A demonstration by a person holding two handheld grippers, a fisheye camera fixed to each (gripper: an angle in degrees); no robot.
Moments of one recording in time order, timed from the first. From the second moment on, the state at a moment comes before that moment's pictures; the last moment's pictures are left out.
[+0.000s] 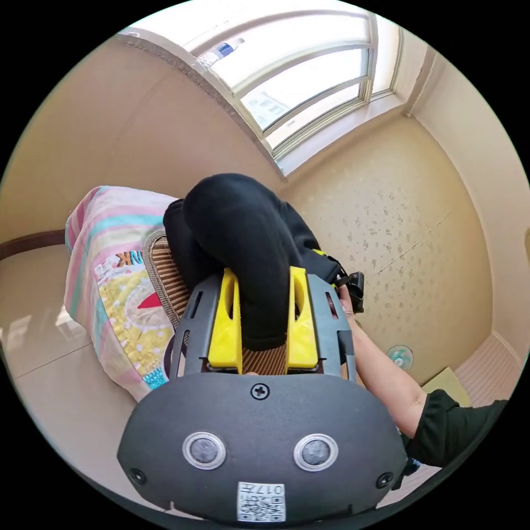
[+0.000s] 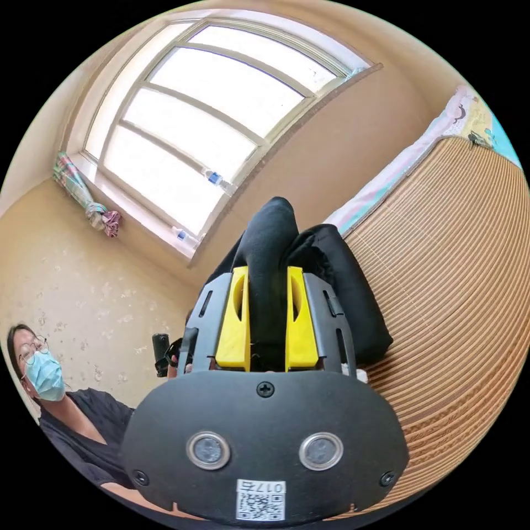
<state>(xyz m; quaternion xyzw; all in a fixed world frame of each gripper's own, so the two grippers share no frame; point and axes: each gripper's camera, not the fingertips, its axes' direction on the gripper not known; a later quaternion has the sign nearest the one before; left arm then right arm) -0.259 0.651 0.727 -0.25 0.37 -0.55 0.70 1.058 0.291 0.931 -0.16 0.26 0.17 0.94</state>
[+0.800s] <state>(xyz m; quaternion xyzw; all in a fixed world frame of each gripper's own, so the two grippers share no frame) -0.170 0.595 0.479 -0.29 0.36 -0.35 0.82 0.622 0.372 0.761 -0.11 0.46 0.12 0.87</state>
